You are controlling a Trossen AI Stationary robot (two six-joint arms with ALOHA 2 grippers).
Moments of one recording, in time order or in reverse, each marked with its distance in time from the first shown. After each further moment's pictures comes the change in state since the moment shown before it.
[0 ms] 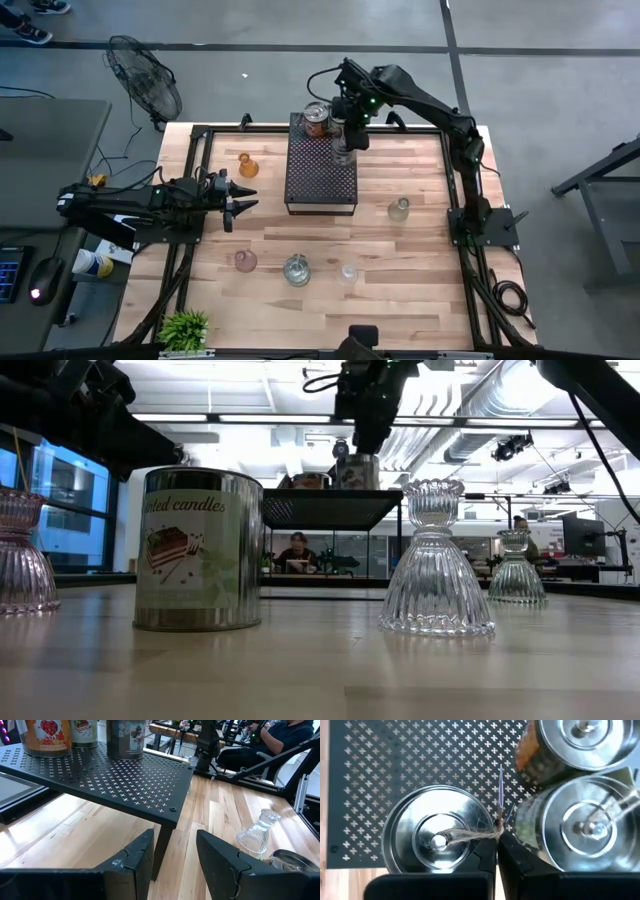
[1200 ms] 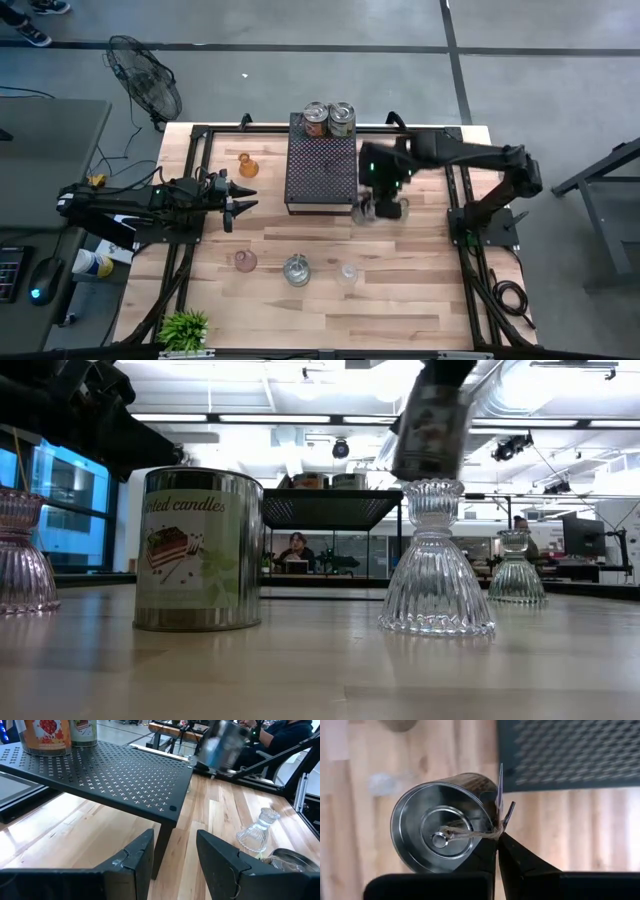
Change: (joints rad) left arm 0.000 0.000 0.000 -0.004 0.002 0.000; right arm 0.464 -0.490 -0.595 0.035 0.128 0.490
